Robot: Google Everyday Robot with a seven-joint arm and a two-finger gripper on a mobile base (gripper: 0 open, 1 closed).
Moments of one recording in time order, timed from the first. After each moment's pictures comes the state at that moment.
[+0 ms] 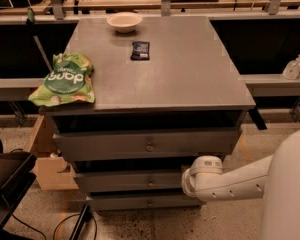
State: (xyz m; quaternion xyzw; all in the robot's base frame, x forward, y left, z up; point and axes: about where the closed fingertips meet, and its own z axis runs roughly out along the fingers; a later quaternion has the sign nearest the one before) arm 0.529 -0.147 0.416 -0.68 0.70 -0.09 0.18
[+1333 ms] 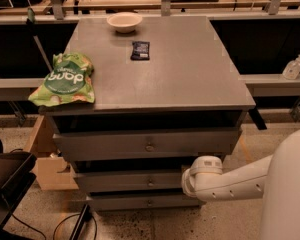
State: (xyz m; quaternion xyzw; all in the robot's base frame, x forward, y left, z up) arm 0.528 -0.147 0.416 -0.68 0.70 -0.09 0.18
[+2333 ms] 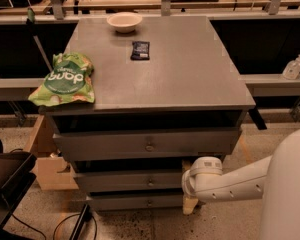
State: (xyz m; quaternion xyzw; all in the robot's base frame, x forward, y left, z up) arm 0.528 -0.147 0.415 -0.68 0.70 -0.09 0.18
